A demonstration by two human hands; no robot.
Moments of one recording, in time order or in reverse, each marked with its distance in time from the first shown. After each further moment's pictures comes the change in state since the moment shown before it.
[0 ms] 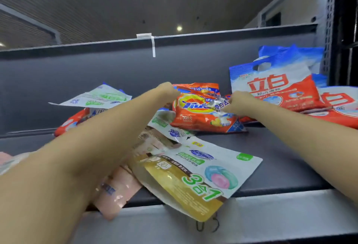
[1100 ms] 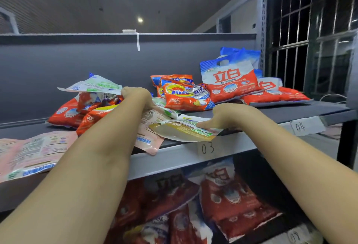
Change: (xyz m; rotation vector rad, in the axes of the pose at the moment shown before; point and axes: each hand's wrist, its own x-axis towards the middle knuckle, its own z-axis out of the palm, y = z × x) left_hand -0.095 -0.046 -0.042 0.743 -0.143 -0.044; right_hand -0.203 -0.081 -0.039 -0.248 -0.343 0.113
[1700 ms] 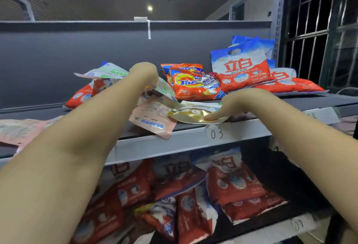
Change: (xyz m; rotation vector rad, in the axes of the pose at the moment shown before) left_hand -0.021 -0.017 -0.028 -0.010 0.163 0.129; right_hand -0.011 -0.003 -0.010 -0.016 -0.141 0.066
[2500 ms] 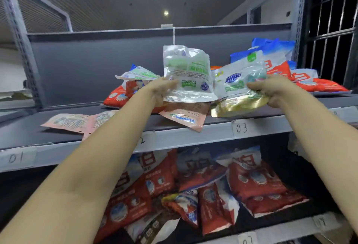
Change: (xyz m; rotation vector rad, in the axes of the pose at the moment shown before) left_hand -0.071 -0.048 0.027 -1.598 -0.243 -0.068; right_hand 0.009 0.014 0.009 1.656 0.405 -0.098
